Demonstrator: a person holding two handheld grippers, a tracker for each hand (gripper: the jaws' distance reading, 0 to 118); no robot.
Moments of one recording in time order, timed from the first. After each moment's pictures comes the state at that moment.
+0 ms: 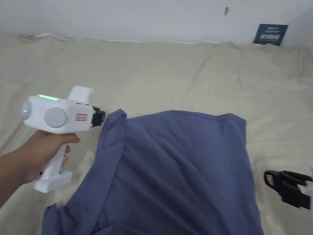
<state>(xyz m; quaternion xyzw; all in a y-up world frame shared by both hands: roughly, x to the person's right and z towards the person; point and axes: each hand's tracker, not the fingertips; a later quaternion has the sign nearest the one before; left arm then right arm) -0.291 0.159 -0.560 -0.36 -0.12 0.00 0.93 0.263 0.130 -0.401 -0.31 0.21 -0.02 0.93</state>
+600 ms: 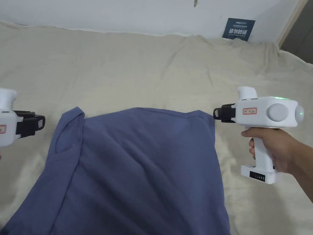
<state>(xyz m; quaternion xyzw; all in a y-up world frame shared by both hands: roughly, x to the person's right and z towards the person) -0.328 0.146 -0.537 -0.35 -0.12 0.02 0.93 0.276 0.115 -0.657 -0.37 0.16 -0.05 0.91</state>
